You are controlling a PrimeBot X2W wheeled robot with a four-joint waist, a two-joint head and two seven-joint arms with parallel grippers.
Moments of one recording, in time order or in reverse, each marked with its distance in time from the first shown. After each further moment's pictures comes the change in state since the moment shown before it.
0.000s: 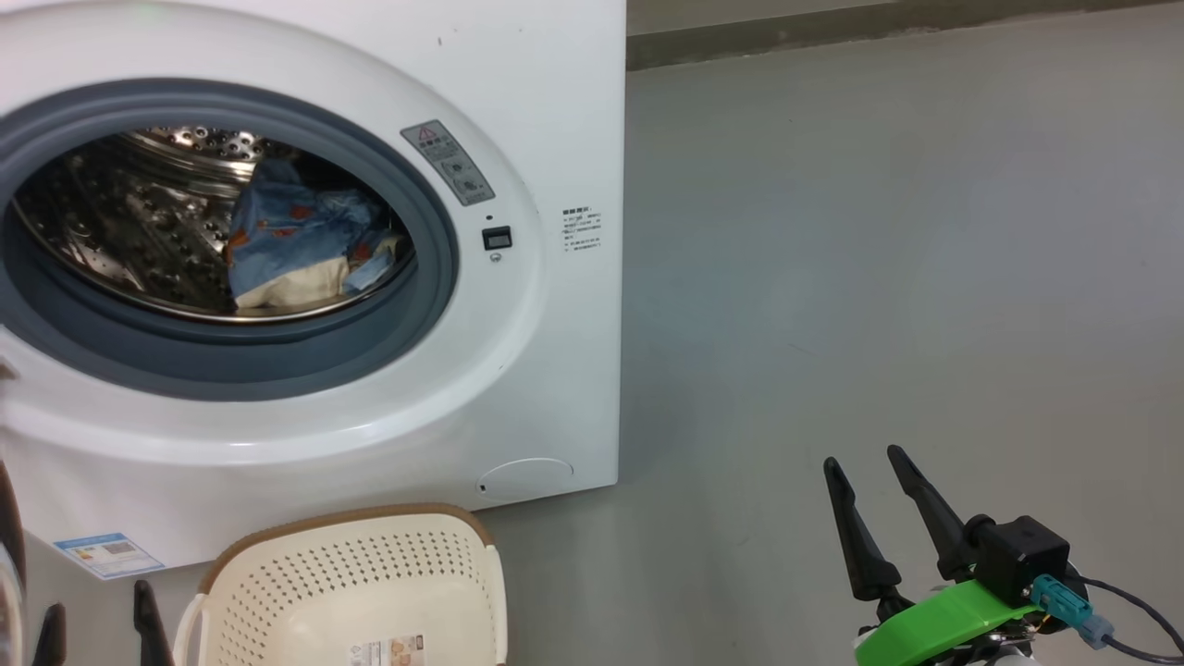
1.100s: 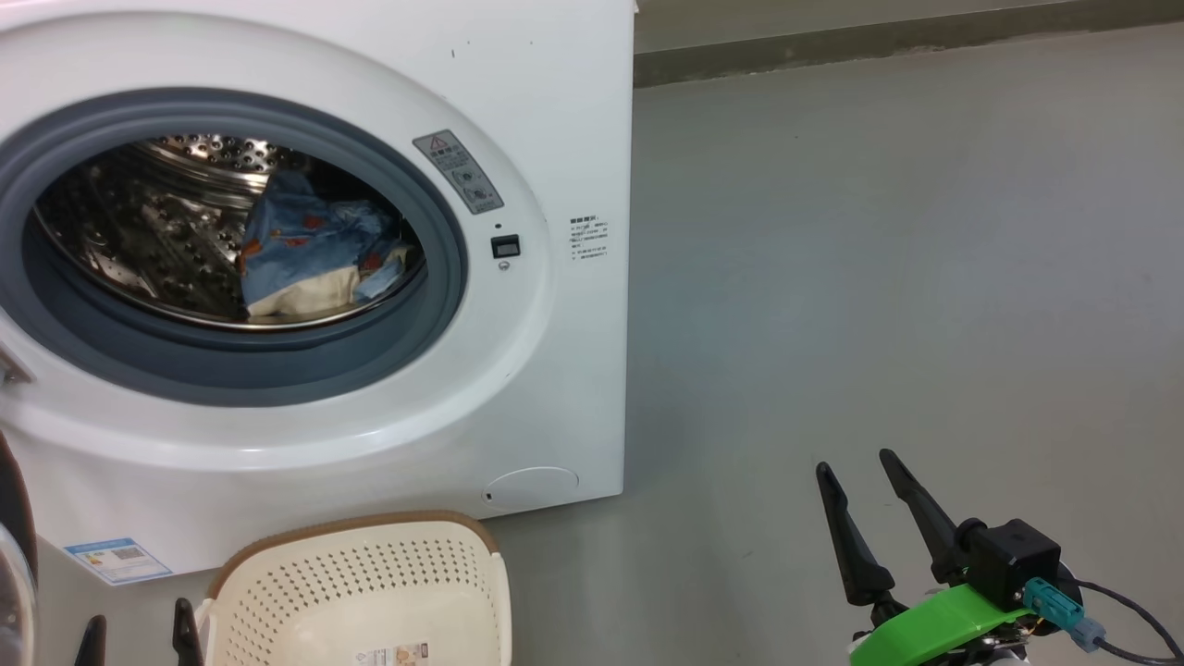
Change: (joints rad) left arm 0.044 -0.082 0.051 -0.029 0.110 -0.105 0.000; right arm 0.004 0.000 0.014 -0.001 -0.010 0.000 0.000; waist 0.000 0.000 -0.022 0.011
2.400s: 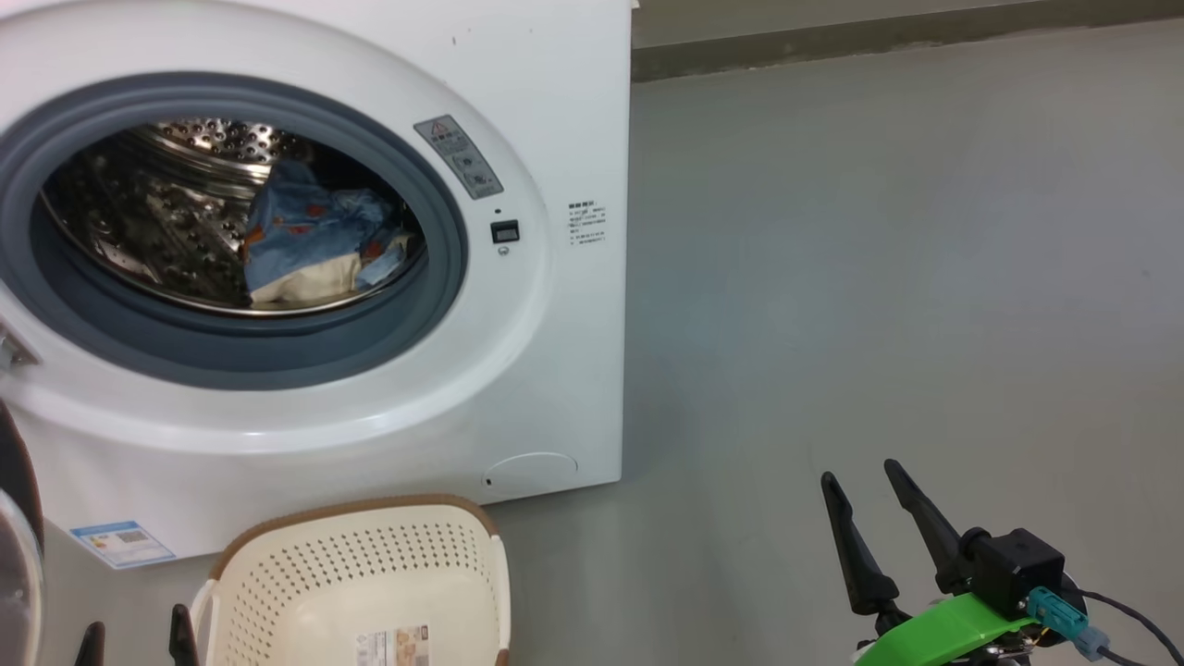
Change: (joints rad) left arm -0.002 -0.010 0.021 0.017 -0.007 -0.037 0.000; right arm 0.017 0.000 -0.006 0.000 0.002 0.000 0.000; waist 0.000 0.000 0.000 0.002
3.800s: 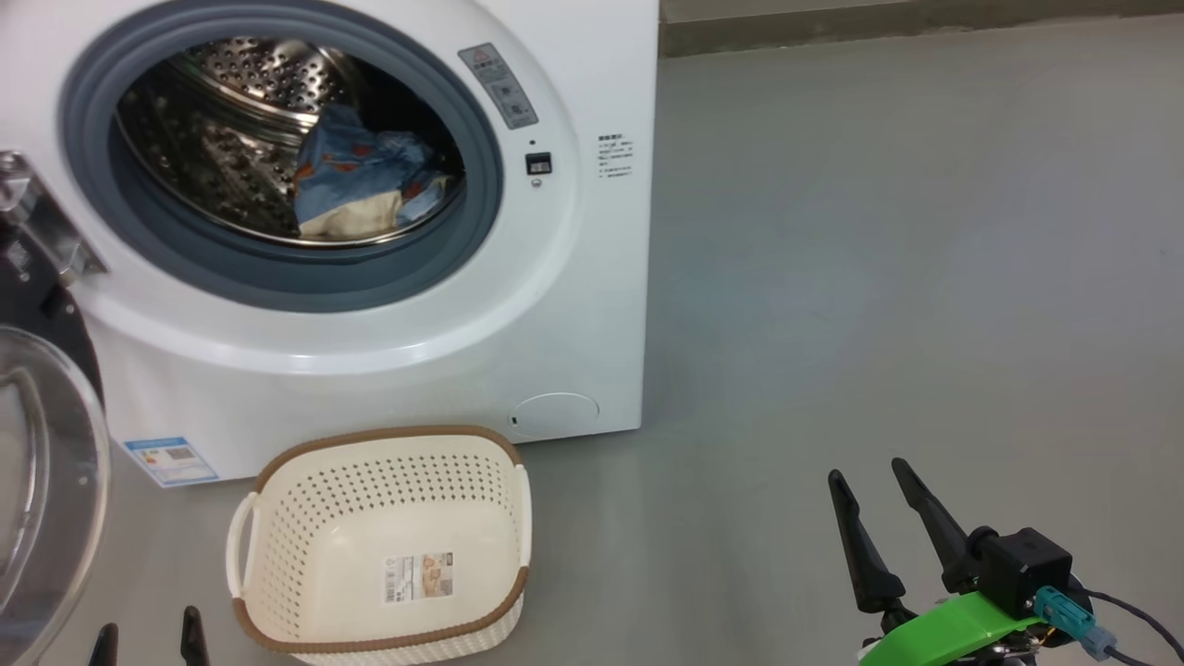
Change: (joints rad) left arm -0.005 -0.005 -0.009 0.019 -0.009 -0.007 0.000; right arm 0.000 0.000 -0.014 0.000 0.003 0.000 0.000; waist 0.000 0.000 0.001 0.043
